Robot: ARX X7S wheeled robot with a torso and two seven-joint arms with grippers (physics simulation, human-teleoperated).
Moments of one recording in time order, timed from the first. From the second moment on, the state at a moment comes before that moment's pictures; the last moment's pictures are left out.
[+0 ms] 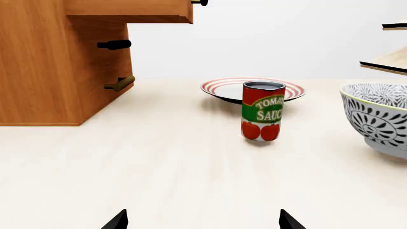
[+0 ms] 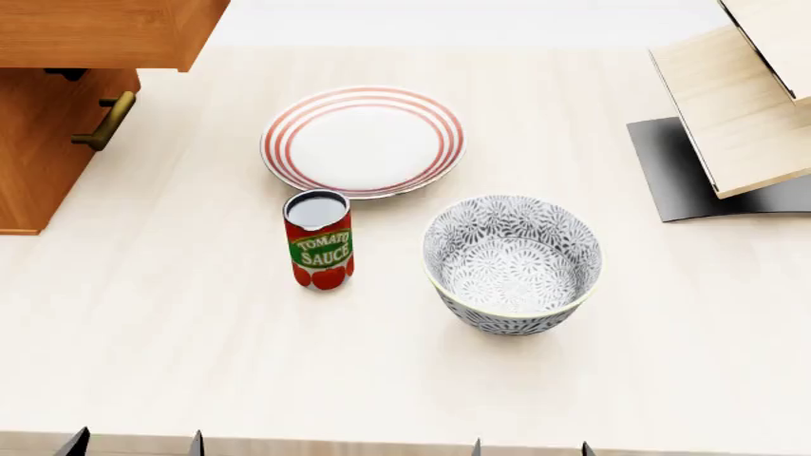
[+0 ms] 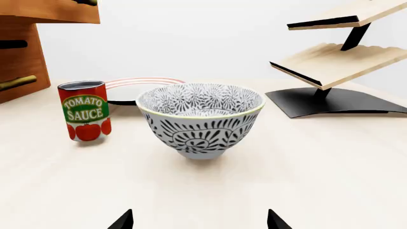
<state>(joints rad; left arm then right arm) 0.00 0.00 0.00 0.00 0.00 0.00 0.00 0.00 0.00 0.00 0.00 0.00 0.00 0.00</state>
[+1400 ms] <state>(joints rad) -0.95 -0.11 0.59 -0.13 0.38 -0.34 0.00 0.28 0.09 0.04 -0.33 0.29 0.27 0.23</state>
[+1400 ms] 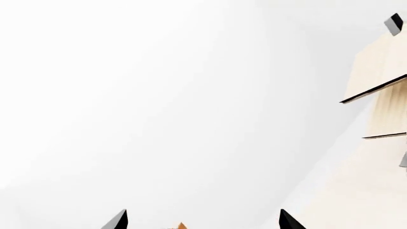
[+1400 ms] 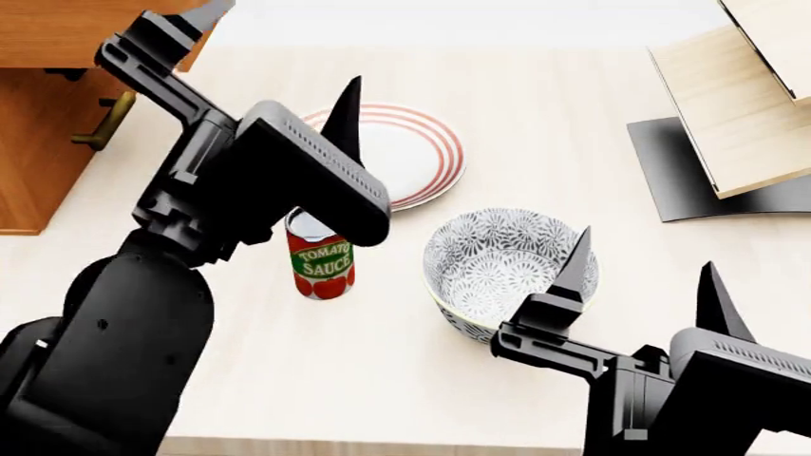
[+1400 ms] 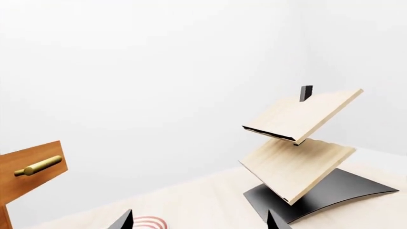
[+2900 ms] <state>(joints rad) -1.40 -0.01 1.17 -0.85 0.78 -0.37 0.16 0.27 0.18 0.08 -0.45 0.41 0.31 0.33</state>
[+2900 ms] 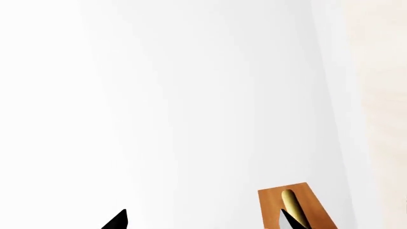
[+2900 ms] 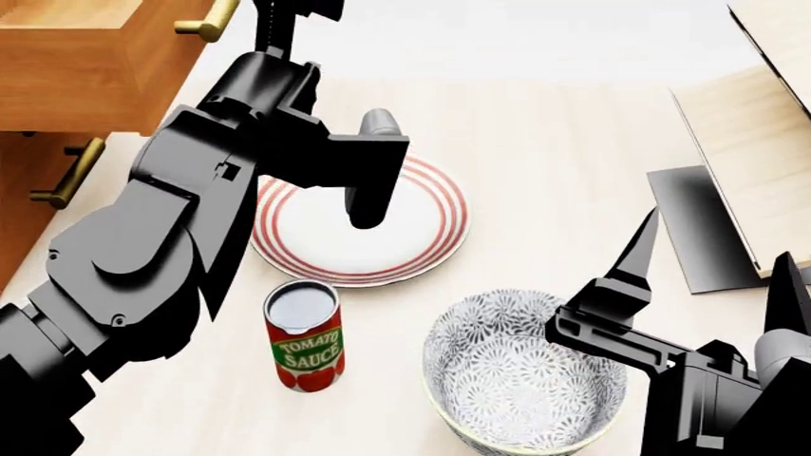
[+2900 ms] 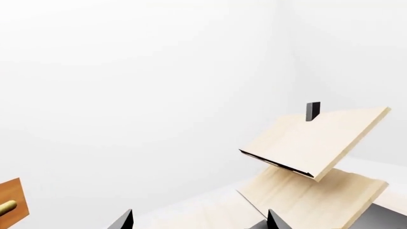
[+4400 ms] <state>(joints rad) -1.48 0.00 1.53 -1.14 -0.19 -0.74 -0.34 0.30 0.21 0.05 -0.44 0.45 0.30 0.39</state>
